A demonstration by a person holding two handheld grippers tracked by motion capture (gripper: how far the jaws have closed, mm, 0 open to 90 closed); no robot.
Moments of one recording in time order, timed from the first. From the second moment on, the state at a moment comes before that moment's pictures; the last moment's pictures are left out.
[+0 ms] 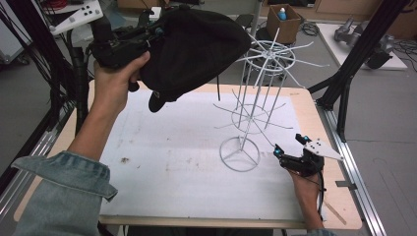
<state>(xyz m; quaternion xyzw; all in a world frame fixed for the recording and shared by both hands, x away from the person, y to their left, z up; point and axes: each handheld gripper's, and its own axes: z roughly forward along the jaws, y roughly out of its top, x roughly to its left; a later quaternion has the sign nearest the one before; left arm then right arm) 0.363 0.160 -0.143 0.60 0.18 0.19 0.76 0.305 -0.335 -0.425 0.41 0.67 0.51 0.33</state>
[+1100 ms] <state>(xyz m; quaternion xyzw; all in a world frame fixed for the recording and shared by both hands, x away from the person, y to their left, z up) 0.361 0.160 -0.160 0.68 0.14 0.22 0.68 0.305 -0.335 -0.425 0.42 0.68 0.51 0.33</state>
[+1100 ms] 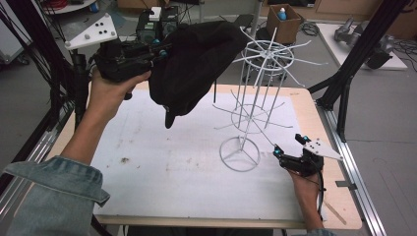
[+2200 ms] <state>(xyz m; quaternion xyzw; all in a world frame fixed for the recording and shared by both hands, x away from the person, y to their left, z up) 0.366 0.143 -0.187 0.72 0.14 0.20 0.65 0.305 -0.335 -0.425 0.42 0.68 0.51 0.33</state>
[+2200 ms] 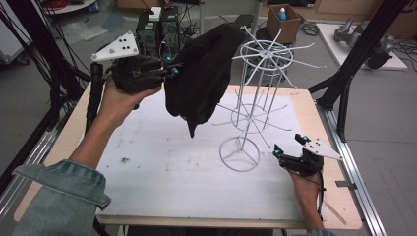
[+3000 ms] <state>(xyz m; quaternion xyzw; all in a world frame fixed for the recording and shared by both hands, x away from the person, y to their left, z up) 0.366 0.142 -0.197 0.73 0.15 0.20 0.64 0.306 -0.335 -0.425 0.41 0.68 0.51 0.33</state>
